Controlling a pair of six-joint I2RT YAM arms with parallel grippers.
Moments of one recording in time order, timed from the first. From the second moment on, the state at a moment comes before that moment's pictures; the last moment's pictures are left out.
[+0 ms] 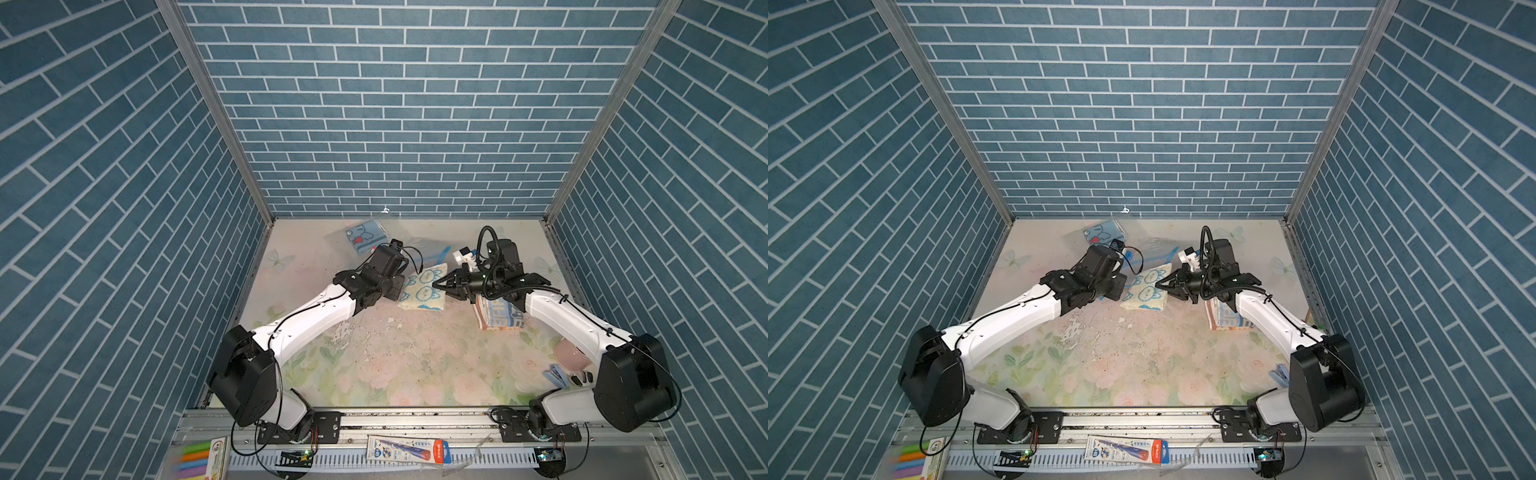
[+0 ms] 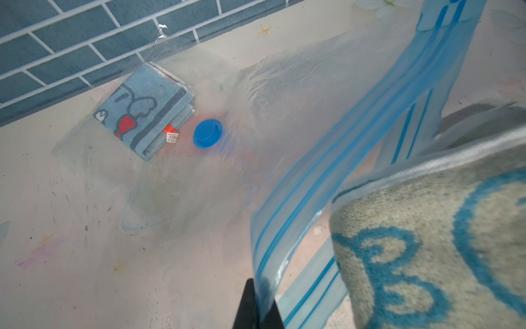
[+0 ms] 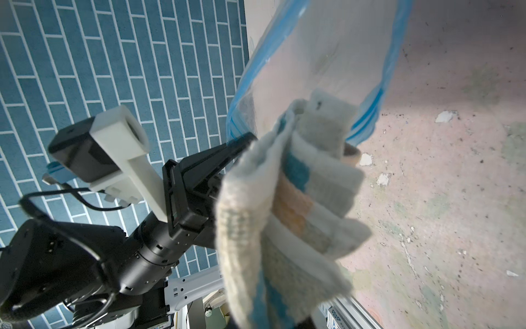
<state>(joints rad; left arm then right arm) -0.71 1.49 1.18 -0.51 -0.24 -0.19 0.44 1.42 0.98 -0.21 -0.93 1.03</state>
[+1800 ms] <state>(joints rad) -0.71 1.49 1.20 -0.49 -0.16 -0.33 0.59 1.67 1.20 -0.19 -0.40 1.16</state>
